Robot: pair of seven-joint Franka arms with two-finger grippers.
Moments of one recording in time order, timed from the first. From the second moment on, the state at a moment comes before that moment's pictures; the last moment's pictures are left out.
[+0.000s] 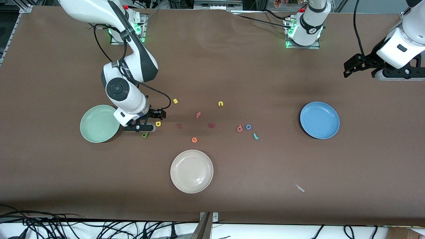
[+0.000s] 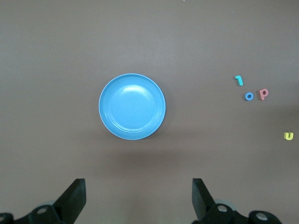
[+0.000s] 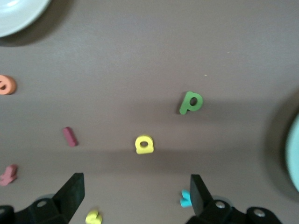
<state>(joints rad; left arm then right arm) 0.16 -0.14 -0.20 -1.82 -0.03 1.64 -0.07 0.36 0.45 0.06 -1.89 -0.01 2.30 0.42</state>
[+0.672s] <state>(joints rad) 0.16 -0.14 -0.20 -1.82 -0.03 1.64 -0.07 0.36 0.54 0.06 -1.91 -0.01 2.42 0.46</state>
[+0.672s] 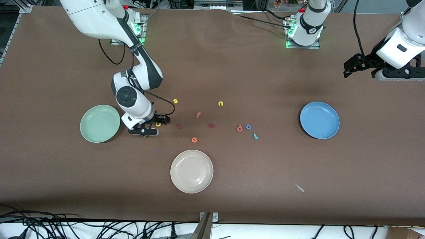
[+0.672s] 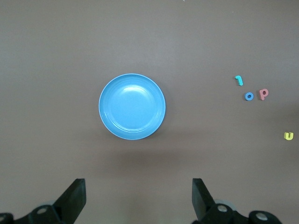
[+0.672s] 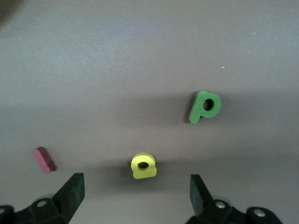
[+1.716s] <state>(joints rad) 0.16 -0.14 -0.20 -1.82 -0.03 1.64 -0.07 0.36 0.59 0.06 -1.89 0.01 2.42 0.47</state>
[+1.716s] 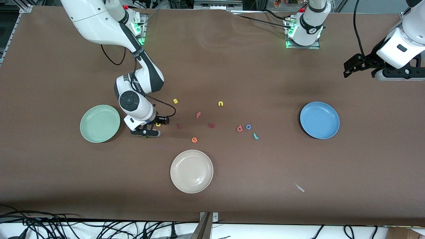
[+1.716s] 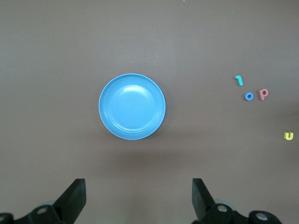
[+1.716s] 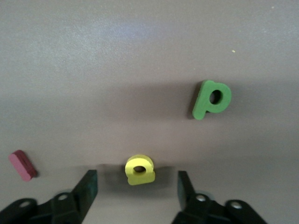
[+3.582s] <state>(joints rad) 0.16 -0.14 -0.20 -1.82 -0.03 1.64 -0.07 0.35 0.61 0.05 -1.72 0.01 2.18 0.41</state>
